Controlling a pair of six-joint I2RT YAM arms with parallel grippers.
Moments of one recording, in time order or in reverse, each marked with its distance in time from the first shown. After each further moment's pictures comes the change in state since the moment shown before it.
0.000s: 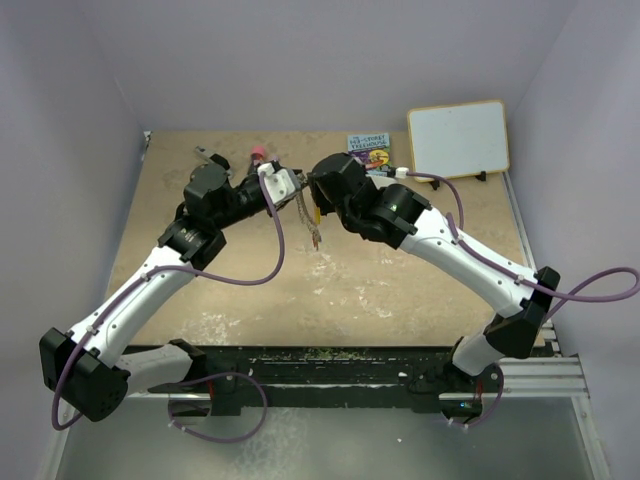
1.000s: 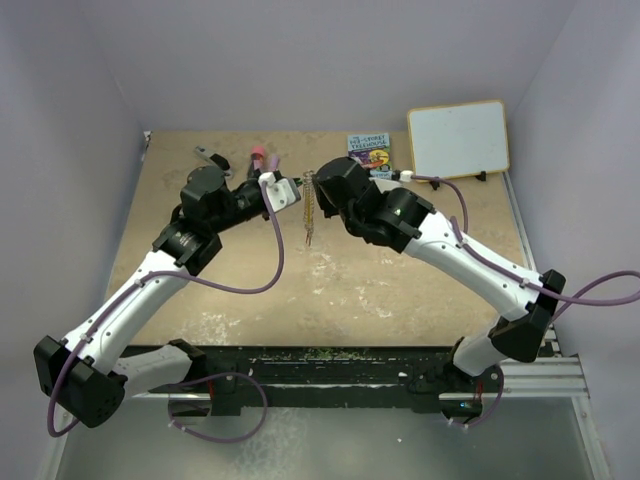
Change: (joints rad) left arm 0.000 -0.036 0.000 -0.079 -0.007 0.113; right arm 0.000 -0.026 -0.037 0.002 0.021 0.000
